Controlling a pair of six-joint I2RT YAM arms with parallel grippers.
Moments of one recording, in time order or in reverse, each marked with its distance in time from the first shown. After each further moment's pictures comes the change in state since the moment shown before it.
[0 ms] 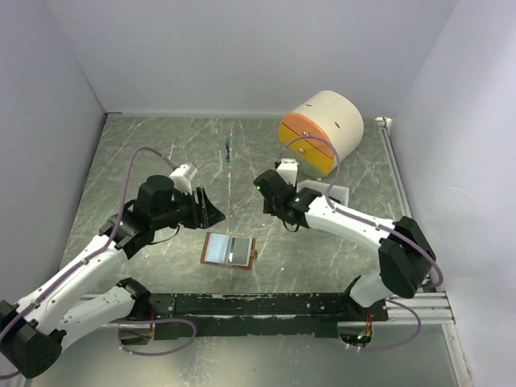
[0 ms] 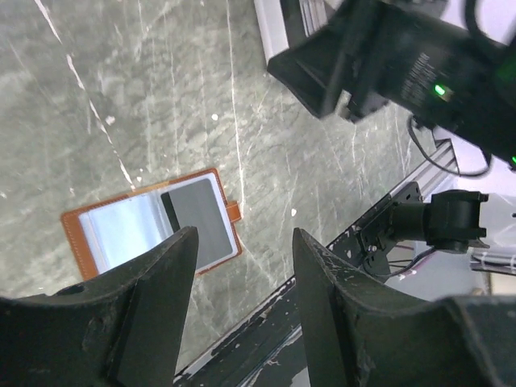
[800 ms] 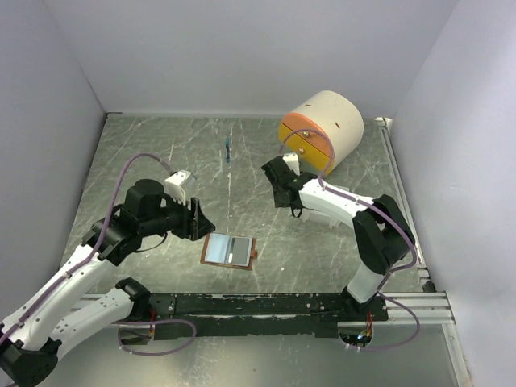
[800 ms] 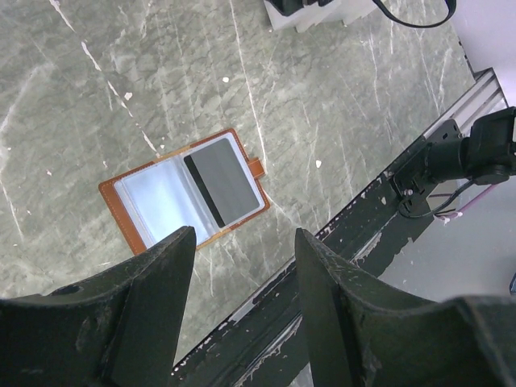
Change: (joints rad) left arm 0.000 -0.121 0.110 -0.269 0.027 0.235; right arm -0.211 0.225 0.114 -0.049 -0.007 -0.255
